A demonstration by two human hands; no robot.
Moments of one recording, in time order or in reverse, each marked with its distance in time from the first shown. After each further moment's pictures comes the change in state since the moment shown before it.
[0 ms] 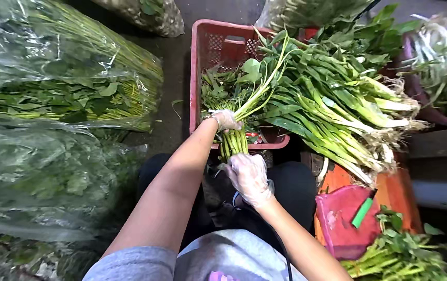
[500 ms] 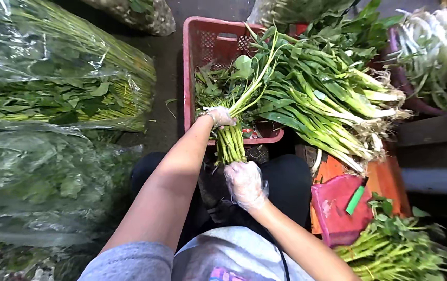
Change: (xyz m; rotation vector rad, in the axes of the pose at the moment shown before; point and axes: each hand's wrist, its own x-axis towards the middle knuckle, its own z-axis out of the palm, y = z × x) left_hand -0.002 -0.001 0.004 -0.015 0.028 -0.001; right_hand -0.034 -0.008 0.011 -0.100 0.130 -0.102
